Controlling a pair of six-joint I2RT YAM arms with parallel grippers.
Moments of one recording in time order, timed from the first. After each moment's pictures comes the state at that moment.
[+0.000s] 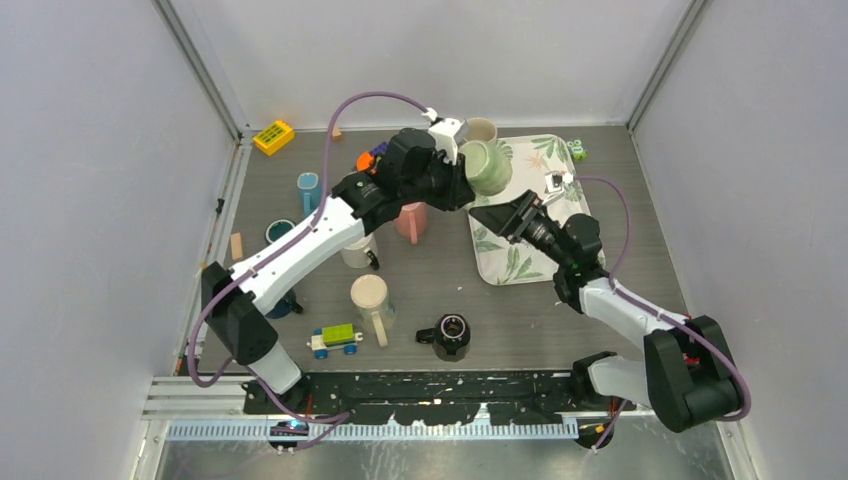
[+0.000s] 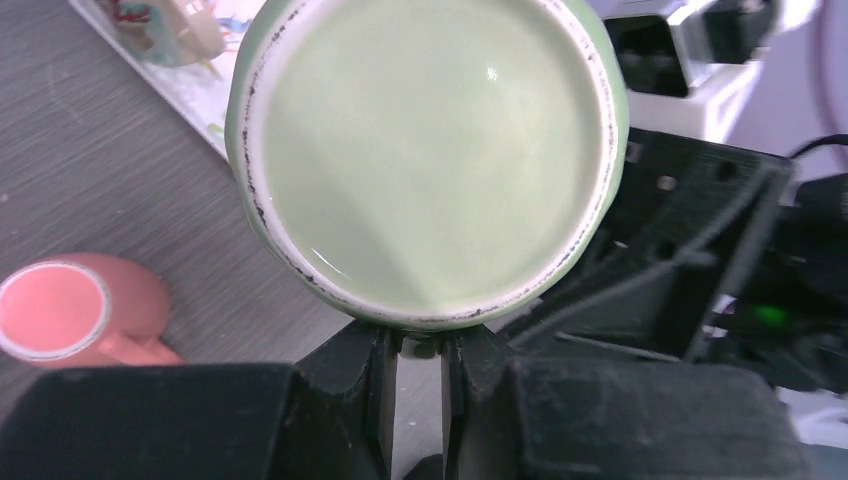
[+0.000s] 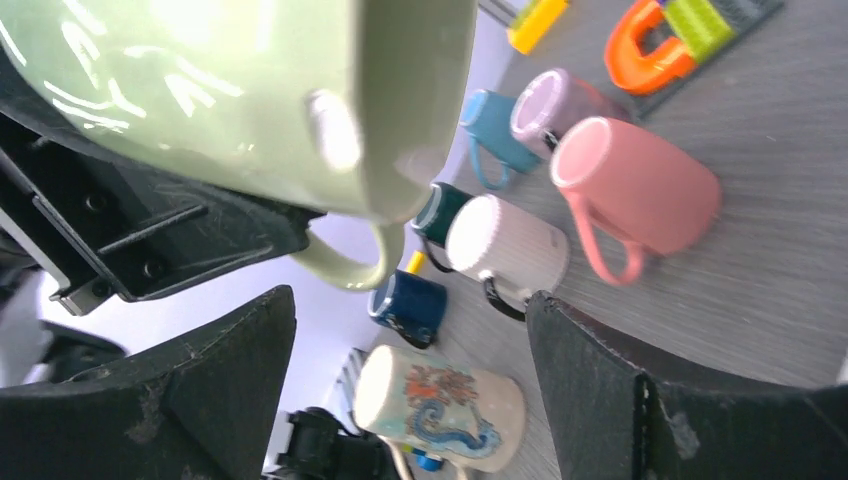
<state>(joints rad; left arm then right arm) -0.79 1.63 1.60 -0.44 0.10 -0.32 0.31 1.18 0.47 0.79 -0.50 1.01</state>
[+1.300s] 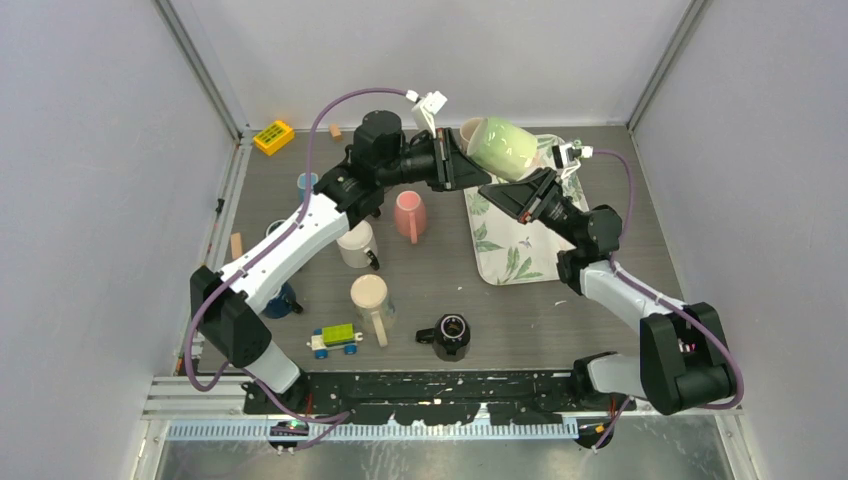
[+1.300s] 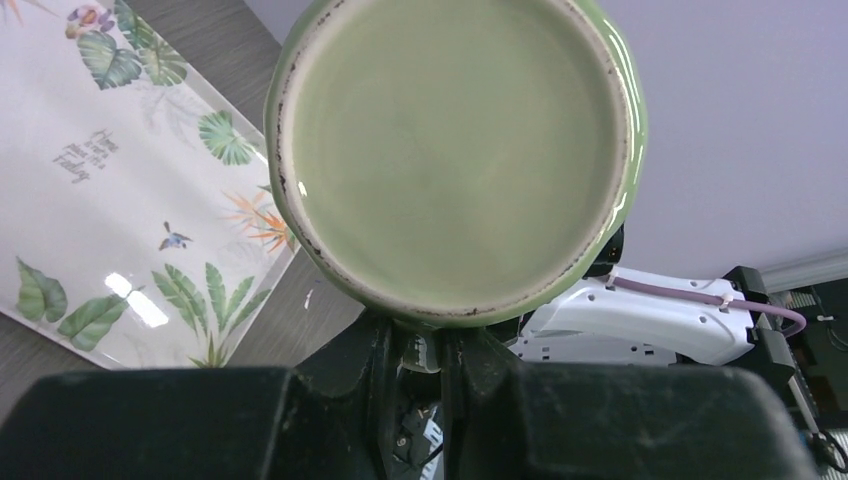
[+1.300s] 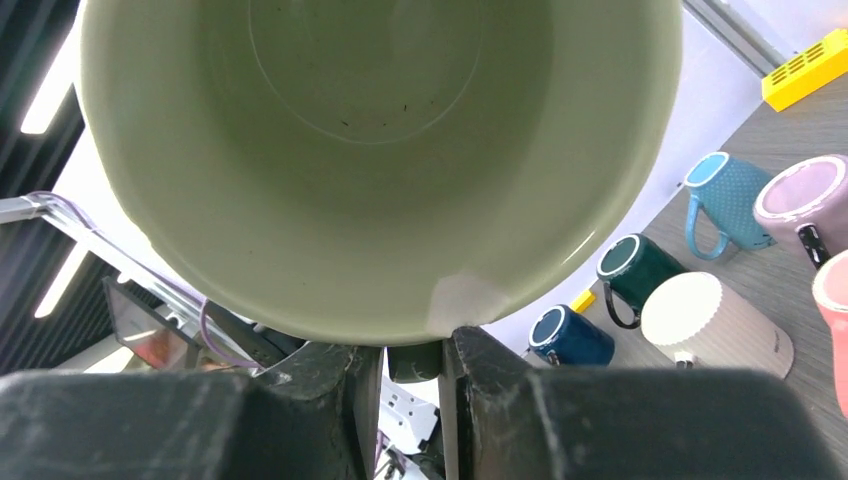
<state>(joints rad) -0.69 1.58 1.56 -0.11 0.56 -0.73 0.25 1.29 0.59 1.31 -0.75 1.43</state>
